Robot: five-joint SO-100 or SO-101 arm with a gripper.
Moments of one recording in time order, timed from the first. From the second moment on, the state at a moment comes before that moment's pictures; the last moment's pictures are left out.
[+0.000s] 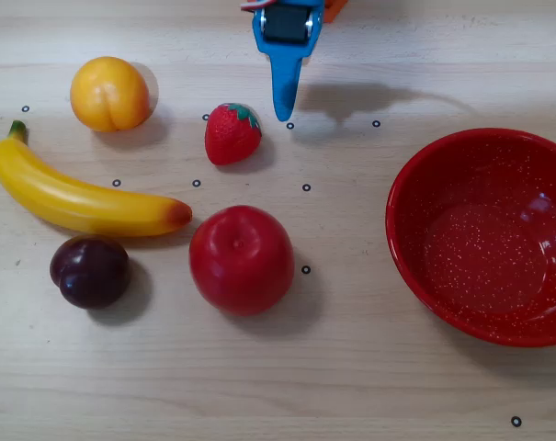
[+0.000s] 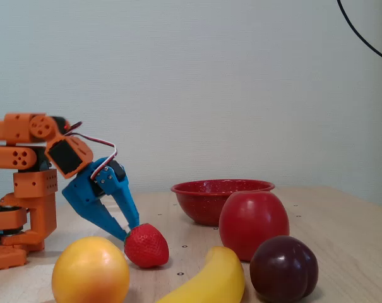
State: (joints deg) arm -3.8 166.2 170.2 50.9 2.4
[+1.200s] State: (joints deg) arm -30.8 78.7 59.9 103.4 36.7
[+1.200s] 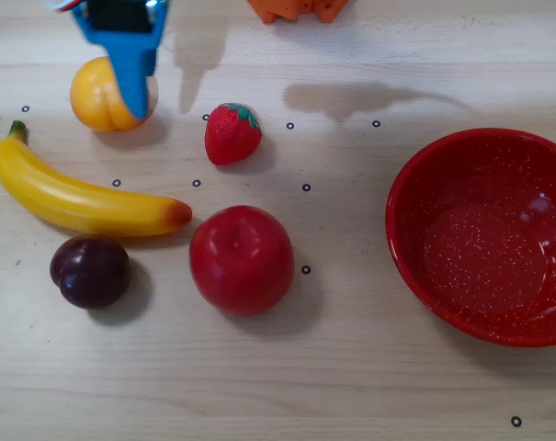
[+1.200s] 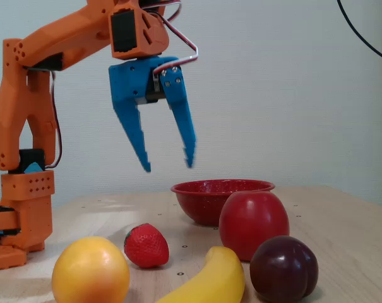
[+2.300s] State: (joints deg) arm -54.8 68.3 68.3 103.5 71.7
